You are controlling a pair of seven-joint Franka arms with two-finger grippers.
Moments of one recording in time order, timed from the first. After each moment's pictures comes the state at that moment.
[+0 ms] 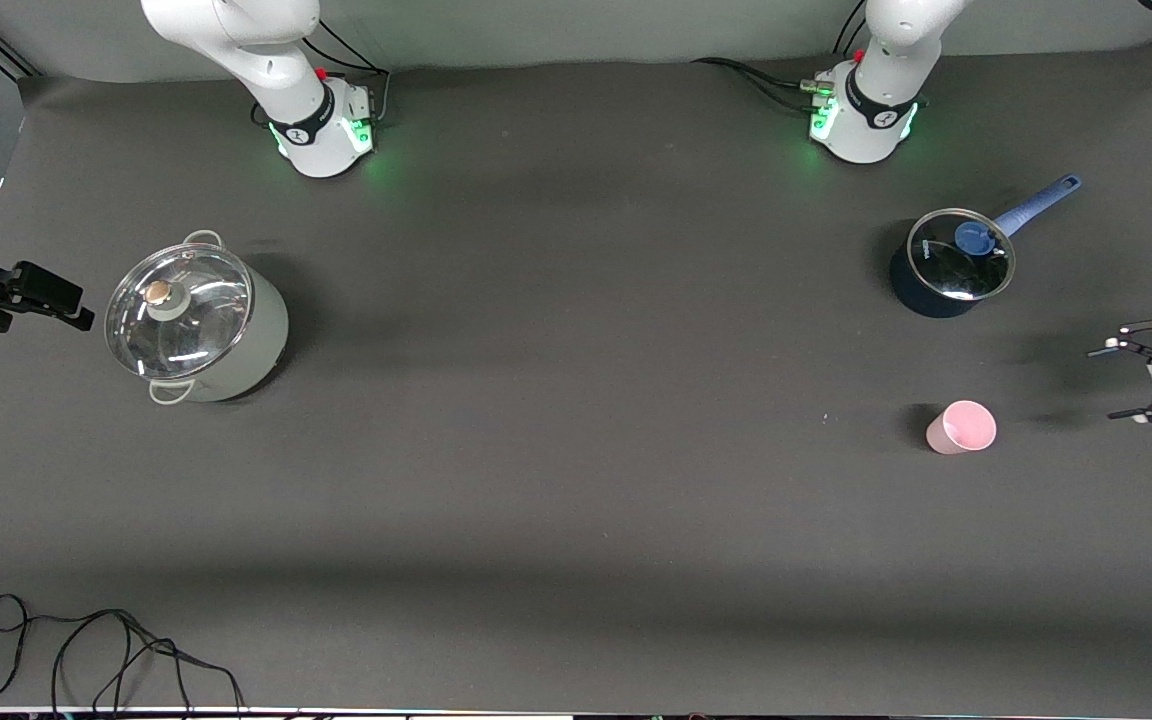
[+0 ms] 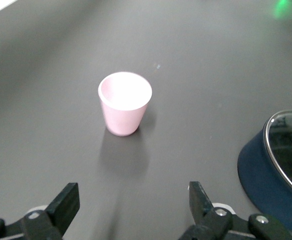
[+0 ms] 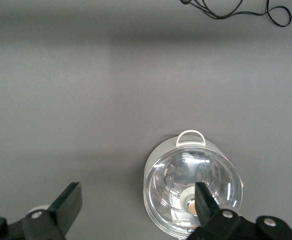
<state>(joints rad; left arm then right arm) 0.75 0.67 -0.13 -1.58 -0.62 1.67 2.20 0.00 0.02 -0.07 -1.60 0.02 1.65 -0.05</state>
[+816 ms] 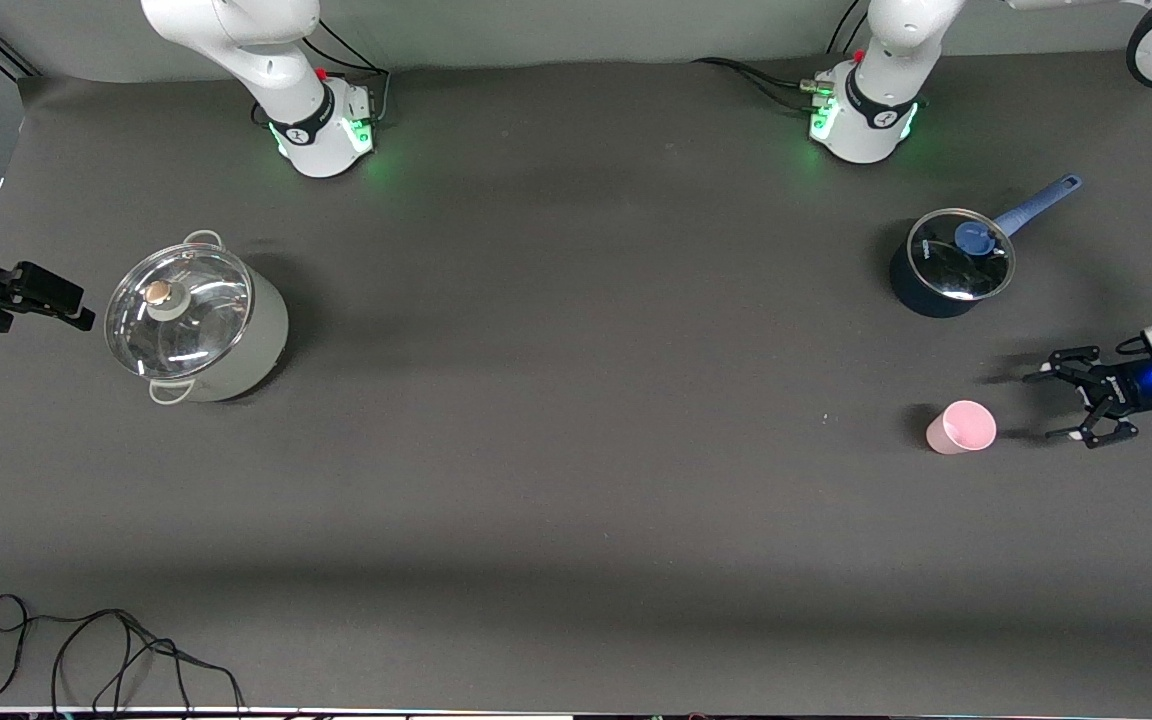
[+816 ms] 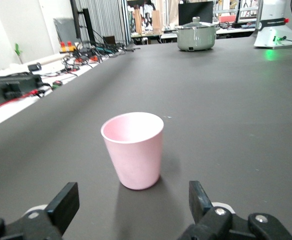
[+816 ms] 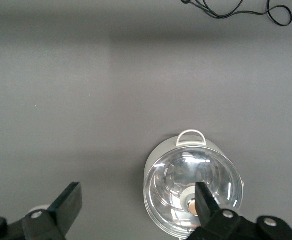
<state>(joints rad) 0.79 0.93 -0.16 -1.47 -0.89 1.56 2.56 0.00 0.02 -0.07 -1.60 0.02 1.65 -0.05</state>
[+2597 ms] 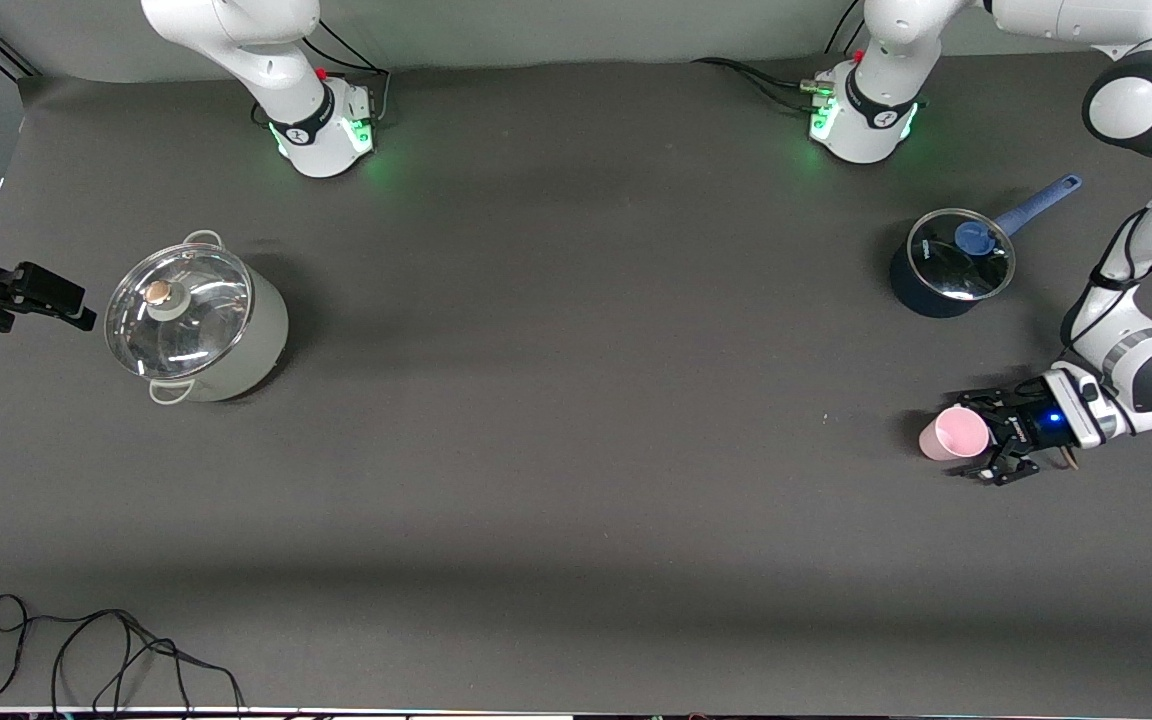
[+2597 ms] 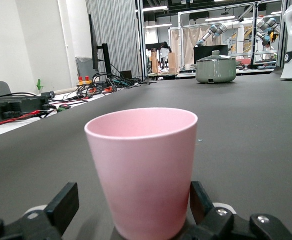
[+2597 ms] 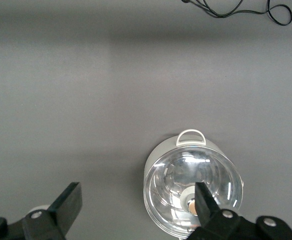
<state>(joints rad) 0.68 1.11 -0.22 -1.47 -1.10 1.62 2.62 0.00 0.02 -0.07 -1.60 0.02 1.65 -0.05</state>
